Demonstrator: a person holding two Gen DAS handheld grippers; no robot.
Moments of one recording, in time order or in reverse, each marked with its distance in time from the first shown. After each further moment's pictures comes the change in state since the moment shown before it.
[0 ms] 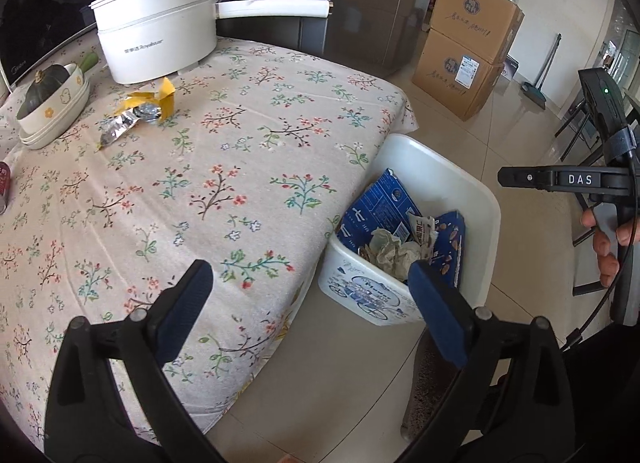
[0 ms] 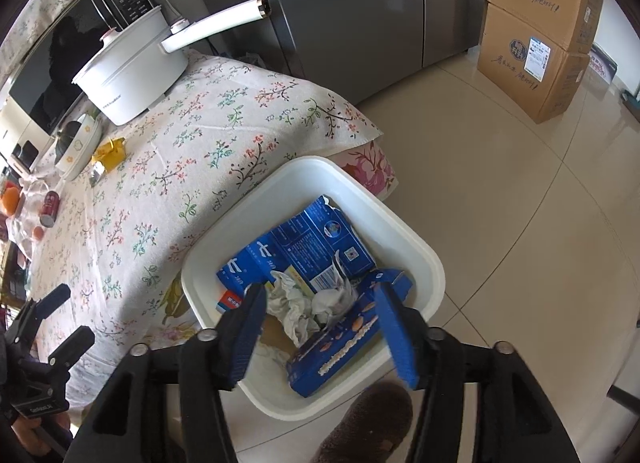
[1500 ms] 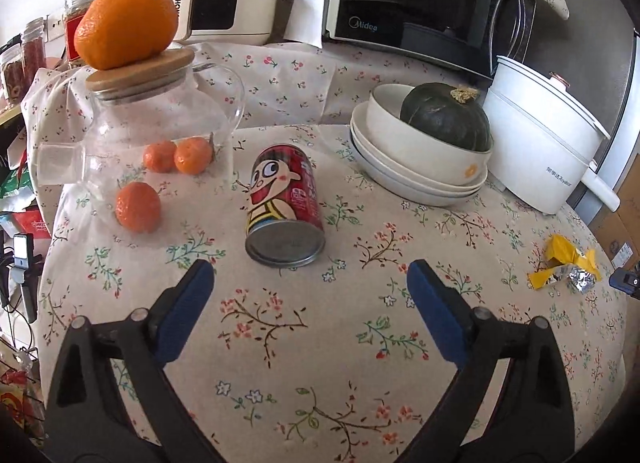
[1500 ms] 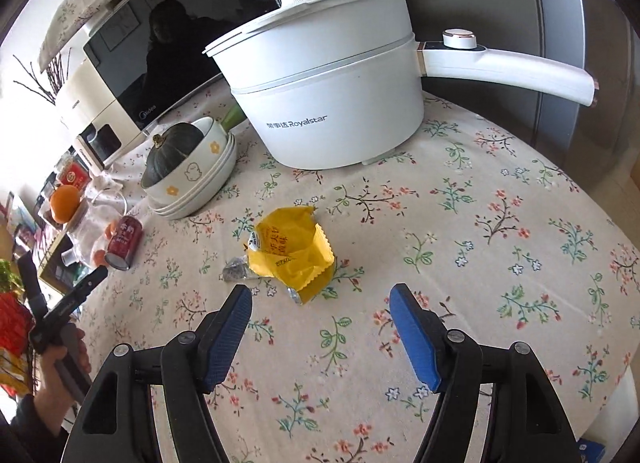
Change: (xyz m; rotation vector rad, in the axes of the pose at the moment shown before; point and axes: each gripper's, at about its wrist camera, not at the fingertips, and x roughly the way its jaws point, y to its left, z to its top) left arm -0.004 0.395 0.005 -0.469 -0.286 0.394; right arm 0.135 0.281 0.123 -0.232 -0.131 0.321
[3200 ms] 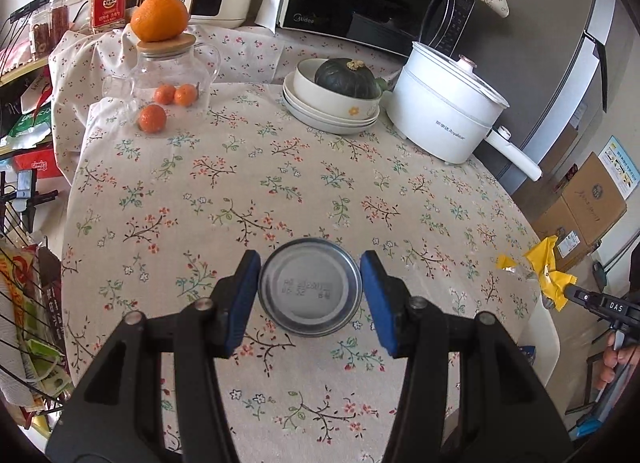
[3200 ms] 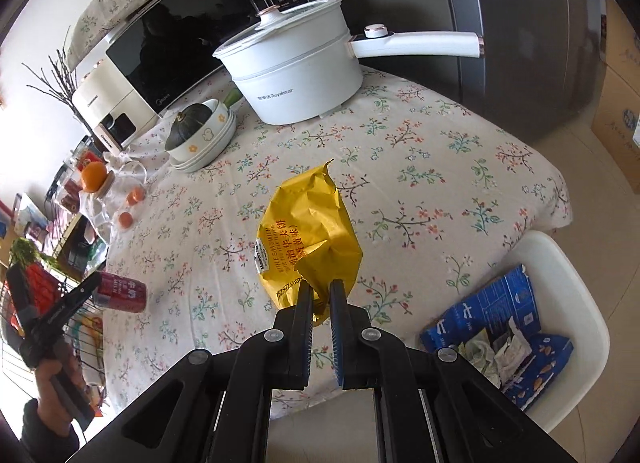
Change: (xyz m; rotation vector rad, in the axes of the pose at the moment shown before) left arm -0.146 -0.049 -0.066 -0.064 0.118 -0.114; right arm -0.148 -0.026 -0.093 0.085 0.095 -0.057
